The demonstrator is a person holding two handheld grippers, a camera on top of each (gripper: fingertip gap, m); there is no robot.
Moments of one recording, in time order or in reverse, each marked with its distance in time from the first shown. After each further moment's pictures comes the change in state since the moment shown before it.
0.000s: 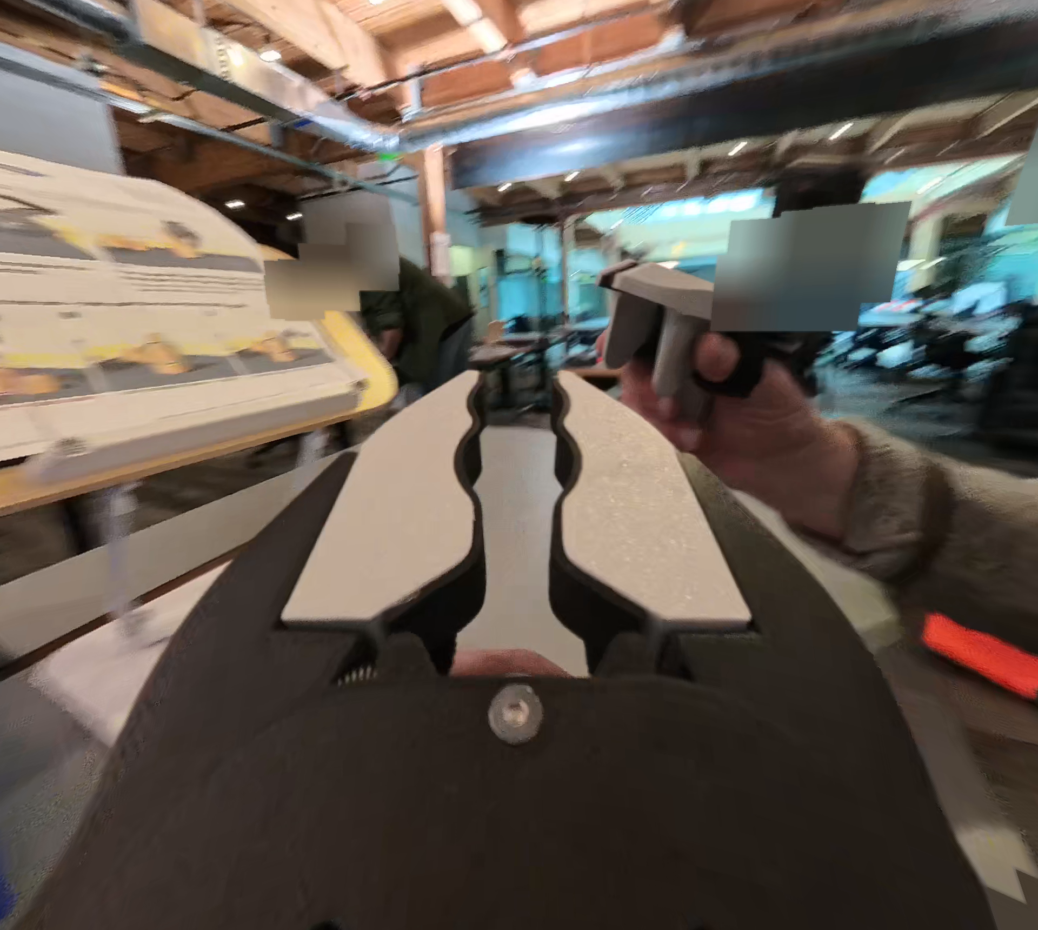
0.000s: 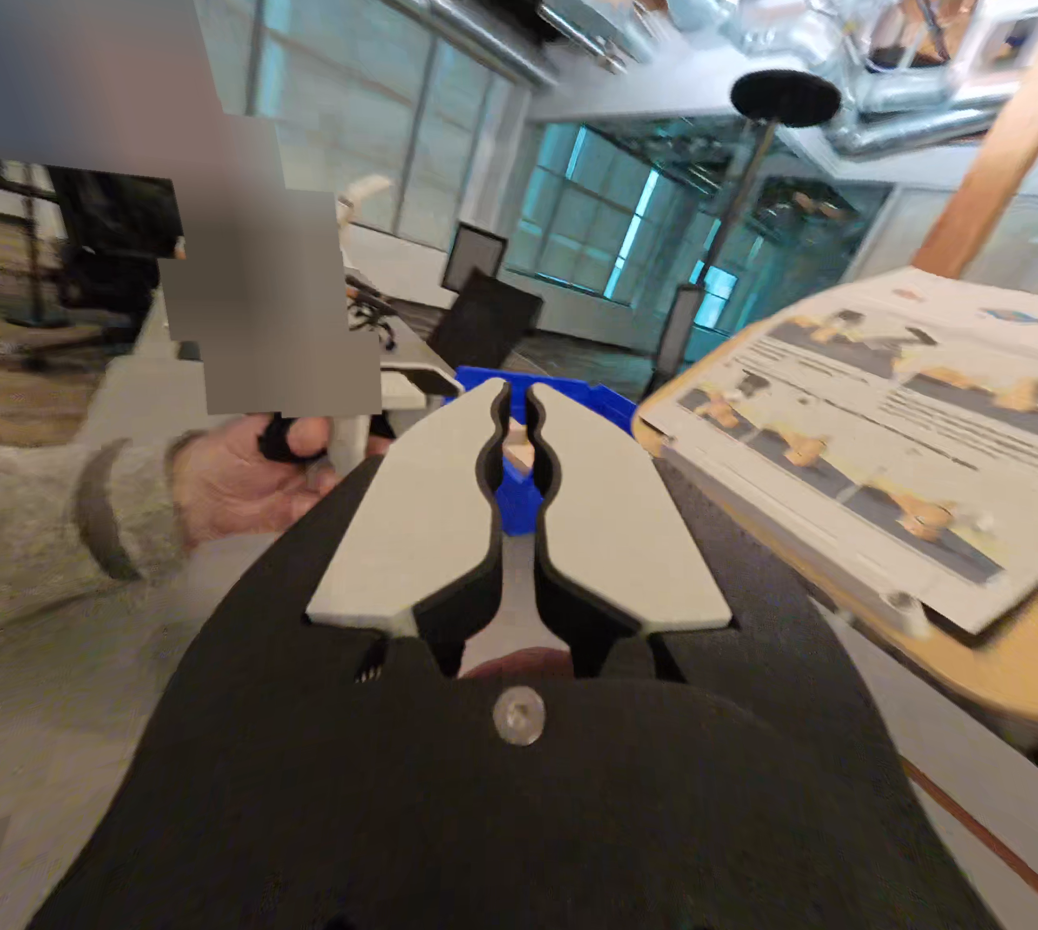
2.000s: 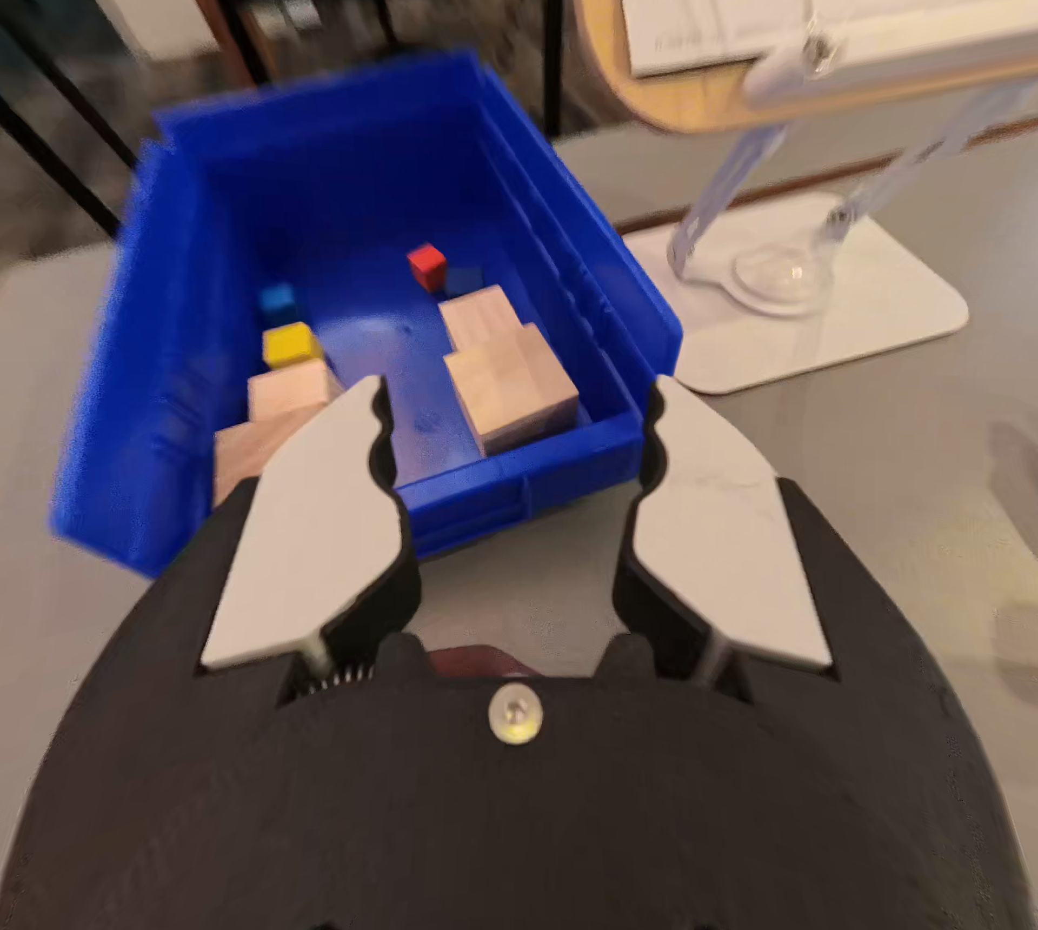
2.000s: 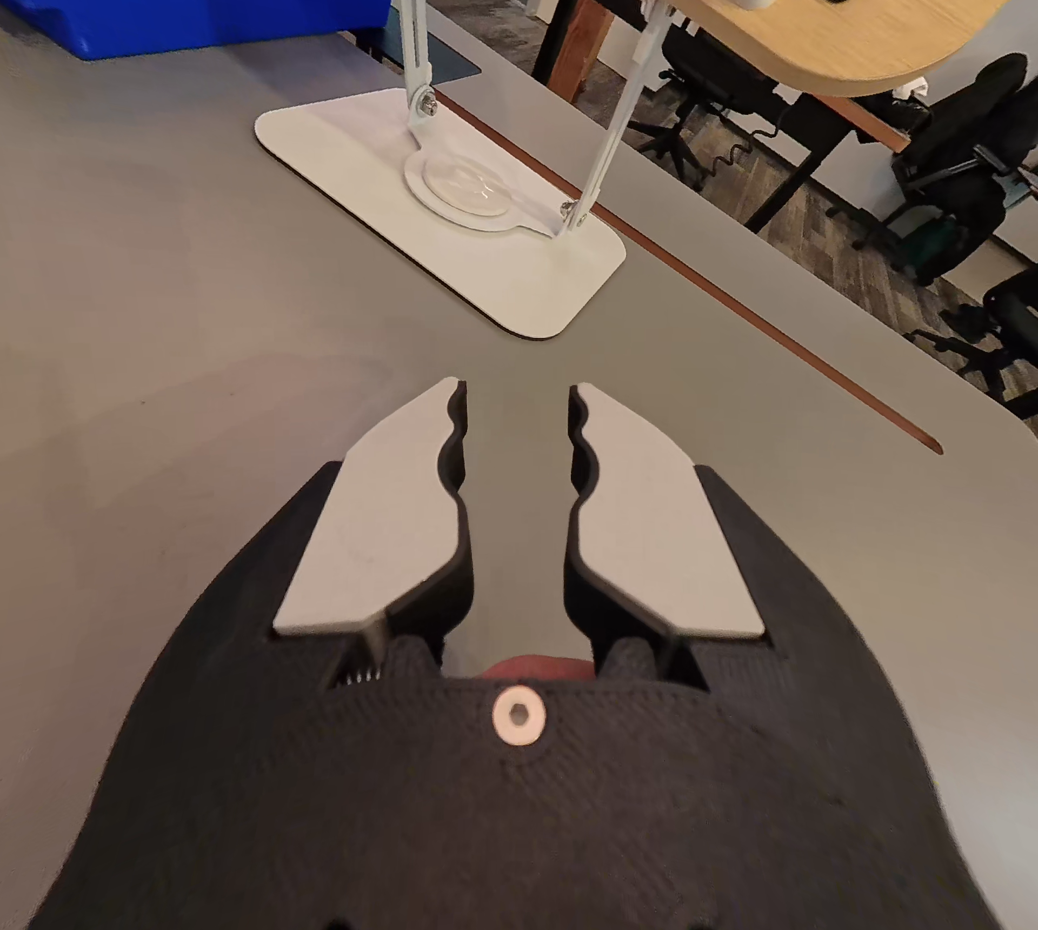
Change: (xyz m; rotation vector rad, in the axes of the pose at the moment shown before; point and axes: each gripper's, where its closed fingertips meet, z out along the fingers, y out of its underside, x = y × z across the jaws) left arm -0.234 0.065 -0.105 -0.795 -0.859 -0.024; right arm 0.113 0.218 -0.064 -0.761 0.444 -0.033
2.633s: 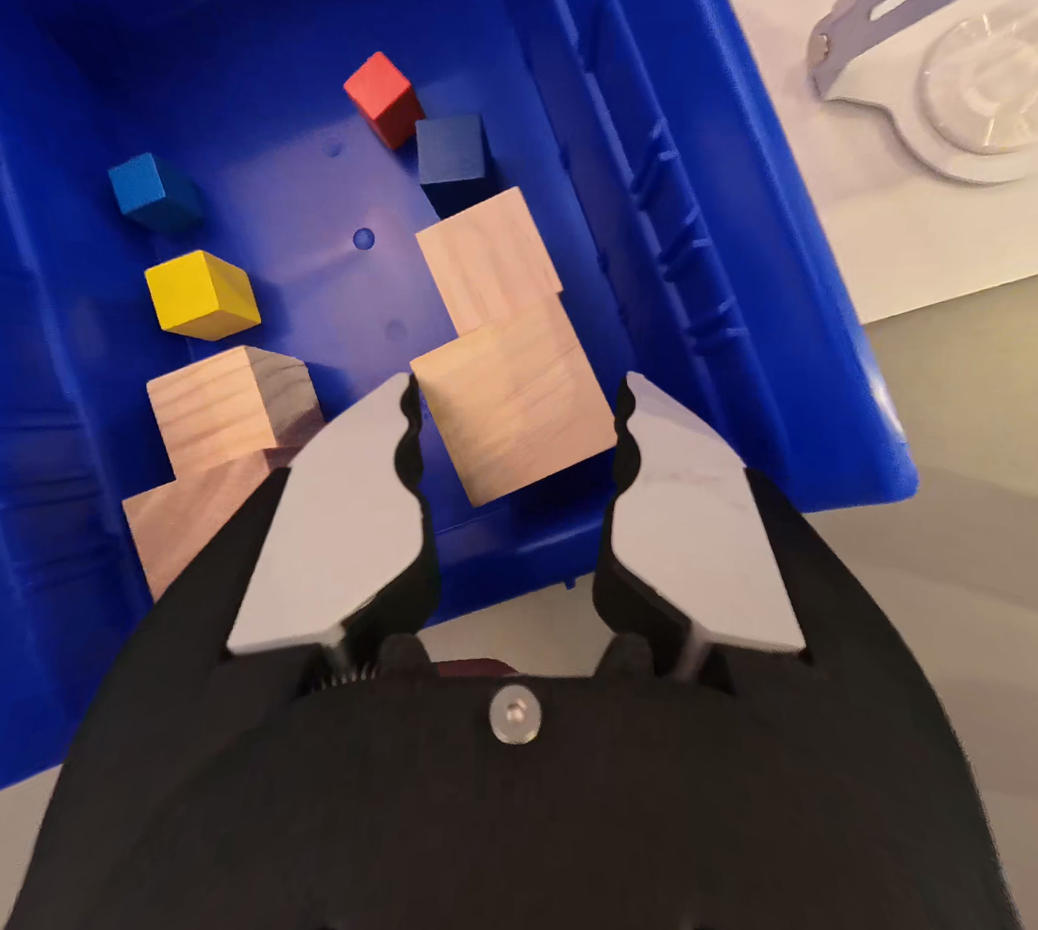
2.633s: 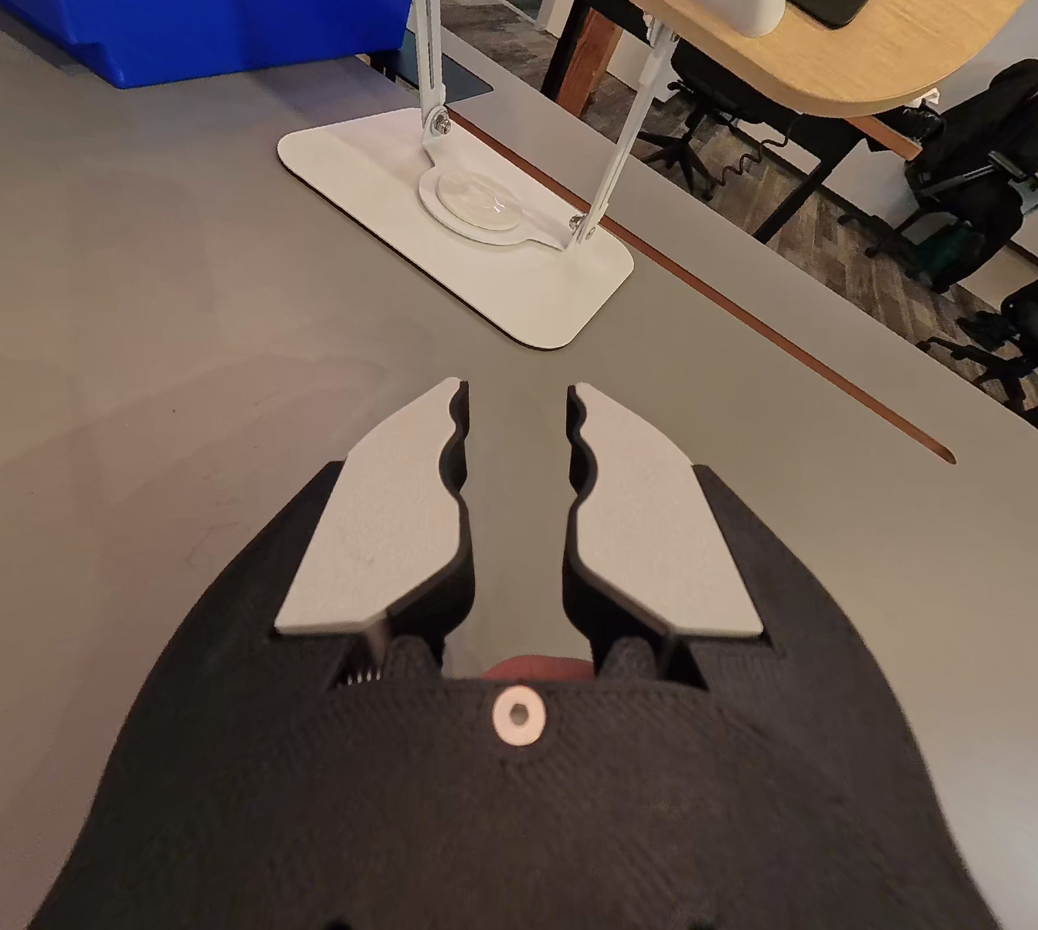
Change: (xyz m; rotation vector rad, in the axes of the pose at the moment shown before) left arm -0.013 0.039 0.073 -0.521 0.003 0.020; right arm -0.003 -0.006 -0.005 0.019 -0.016 0.012
